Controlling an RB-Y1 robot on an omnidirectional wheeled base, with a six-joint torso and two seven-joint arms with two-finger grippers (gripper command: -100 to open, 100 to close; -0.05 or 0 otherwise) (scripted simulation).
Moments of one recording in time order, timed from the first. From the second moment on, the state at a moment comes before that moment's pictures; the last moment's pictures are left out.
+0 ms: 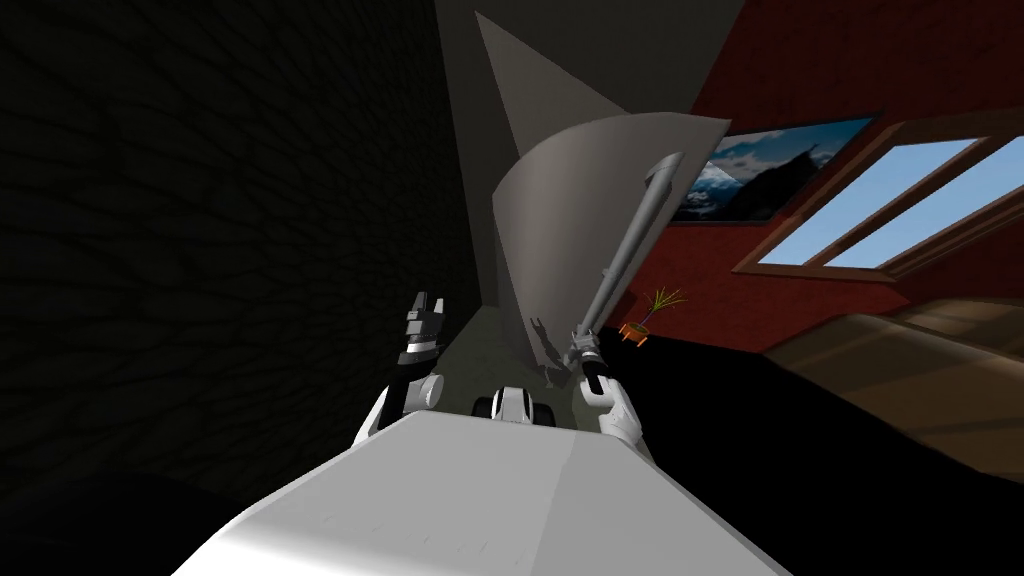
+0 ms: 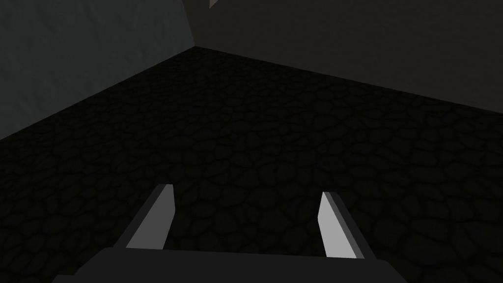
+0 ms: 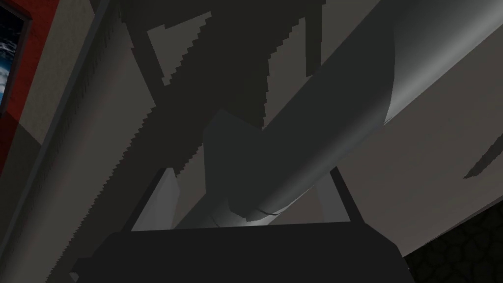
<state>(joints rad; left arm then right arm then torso) 0.46 0.00 0.07 -2.20 0.00 -0.51 0.09 0.06 0.04 -0.38 -1.45 0.90 -0.24 1.44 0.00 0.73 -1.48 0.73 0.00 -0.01</state>
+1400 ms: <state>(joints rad) 0.46 0.00 0.07 -2.20 0.00 -0.51 0.09 0.08 0.04 -0.22 -1.48 1.28 0.03 1.10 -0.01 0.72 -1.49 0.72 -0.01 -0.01</state>
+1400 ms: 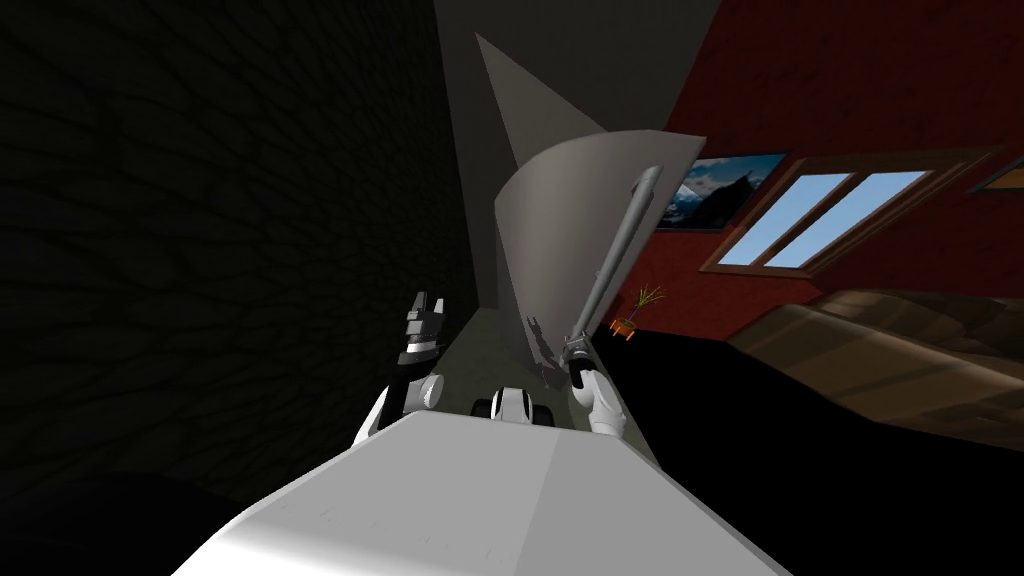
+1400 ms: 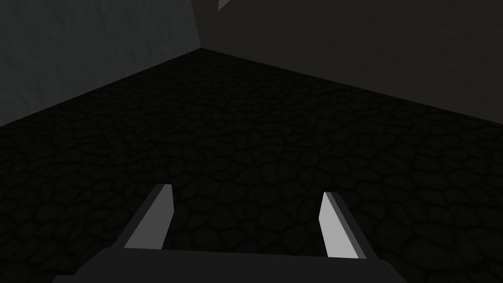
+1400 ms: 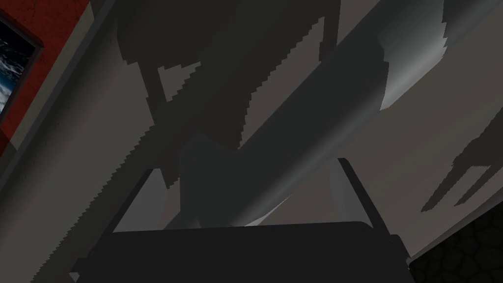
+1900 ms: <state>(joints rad) 0.46 0.00 0.07 -2.20 0.00 -0.51 0.09 0.10 0.02 -0.14 -1.50 1.34 0.10 1.02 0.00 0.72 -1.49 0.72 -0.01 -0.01</state>
